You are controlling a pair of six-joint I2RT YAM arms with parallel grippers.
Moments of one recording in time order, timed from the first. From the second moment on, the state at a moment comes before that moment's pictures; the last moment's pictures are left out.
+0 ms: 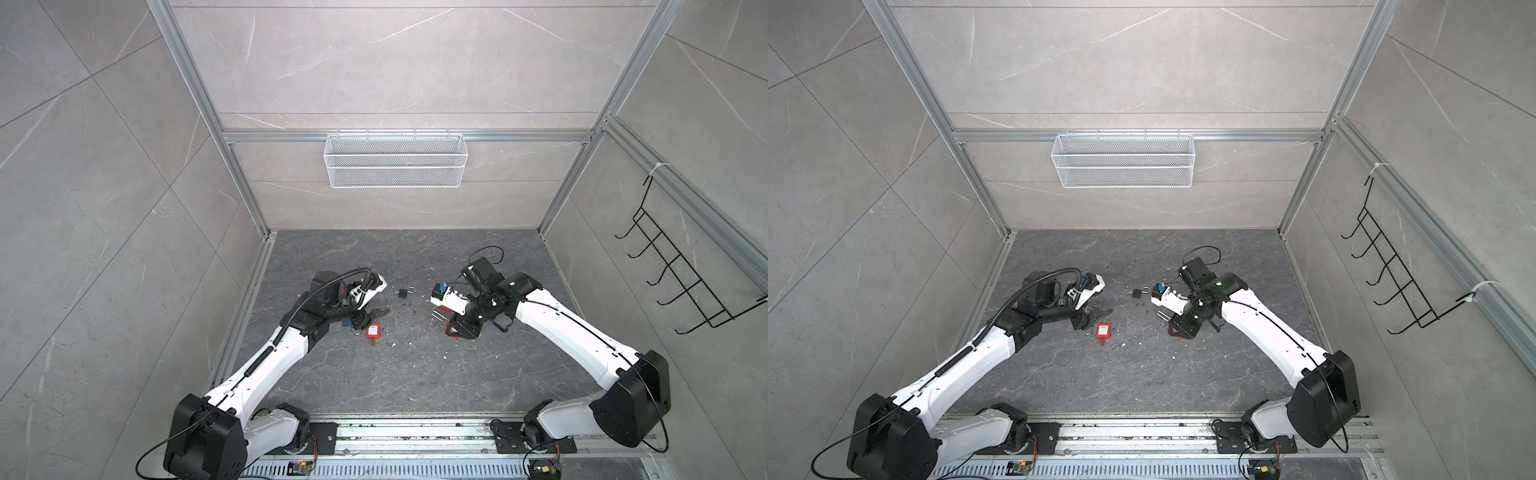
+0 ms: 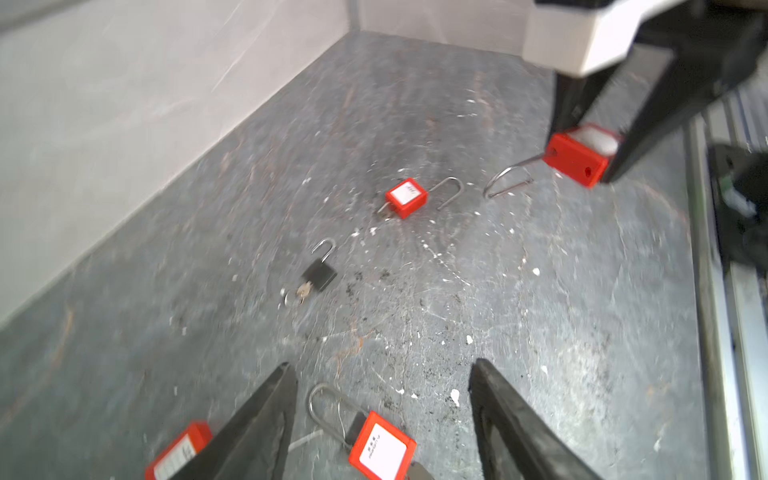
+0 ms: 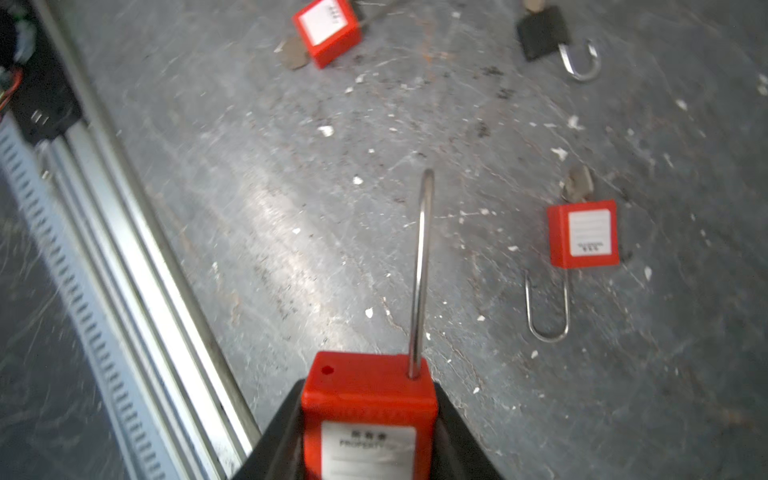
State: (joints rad) left arm -0.44 1.15 0.77 -0.18 0.59 0.54; right arm 0.53 1.42 1.25 -1.08 -0.36 -0.54
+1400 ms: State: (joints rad) left arm -0.72 1.33 0.87 -0.07 0.75 0.76; right arm 0.55 1.45 1.36 -1.25 -0.52 -0.83
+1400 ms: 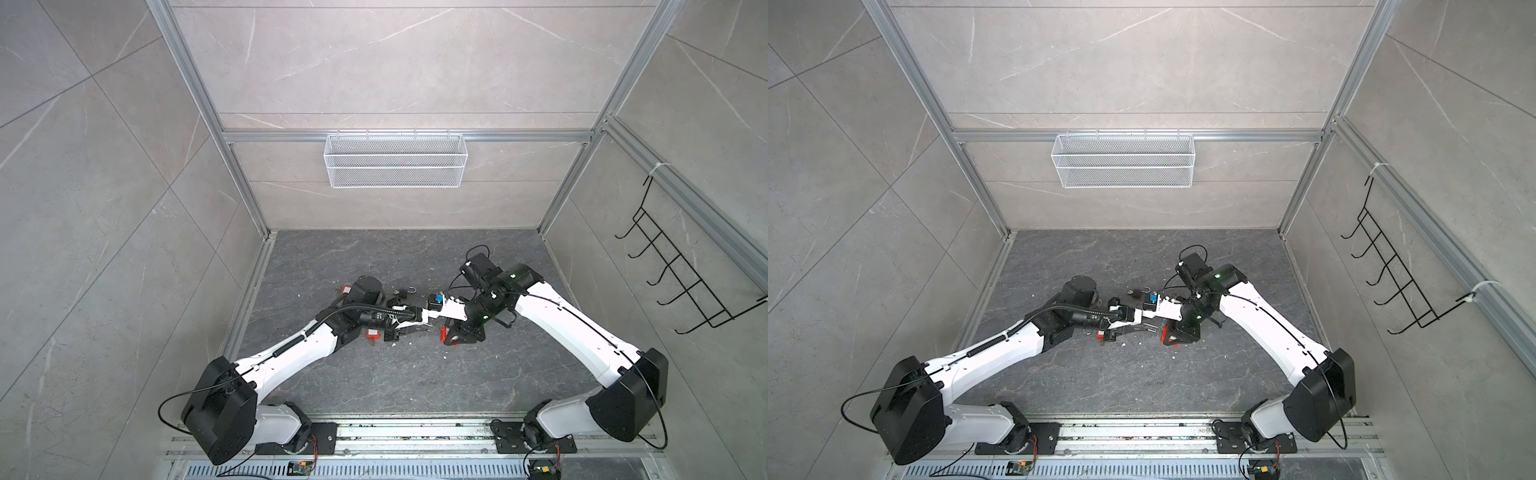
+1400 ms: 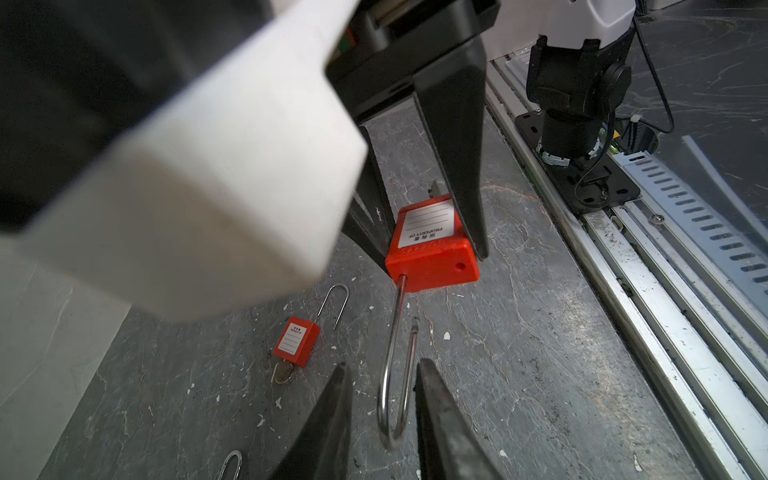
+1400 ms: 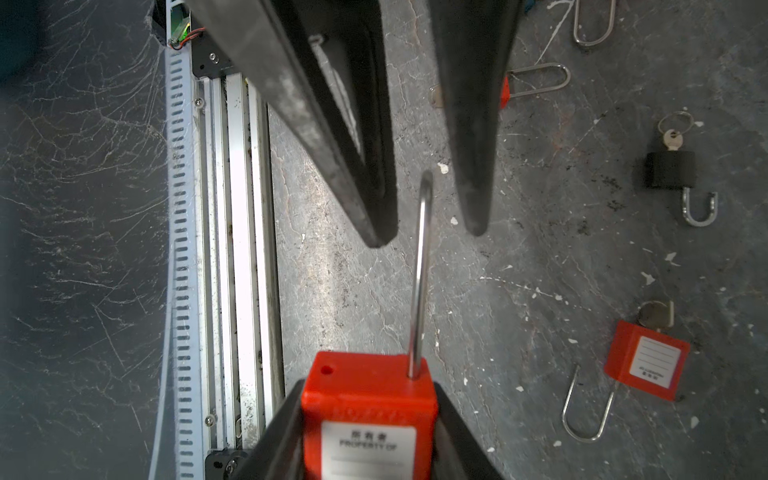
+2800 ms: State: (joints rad) left arm -0.72 1.27 0.87 0.03 0.77 0.38; right arm 0.56 1.16 1.33 -1.12 -0.38 -0.89
